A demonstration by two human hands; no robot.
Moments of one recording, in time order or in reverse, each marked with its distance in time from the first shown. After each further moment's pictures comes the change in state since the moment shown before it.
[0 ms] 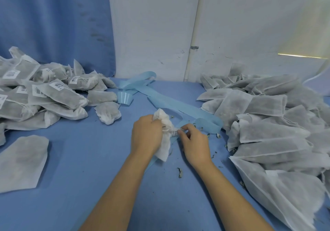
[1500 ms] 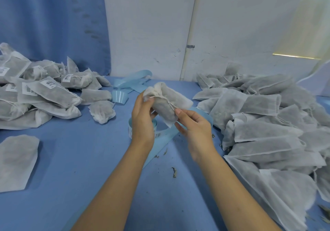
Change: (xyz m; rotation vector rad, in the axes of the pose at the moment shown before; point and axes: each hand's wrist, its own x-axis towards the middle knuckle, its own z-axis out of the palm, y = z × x) left_hand 0.001 0.026 0.007 -0.910 -0.022 0.105; right_hand 0.004 -0.044 -0.028 0.985 0.002 0.282
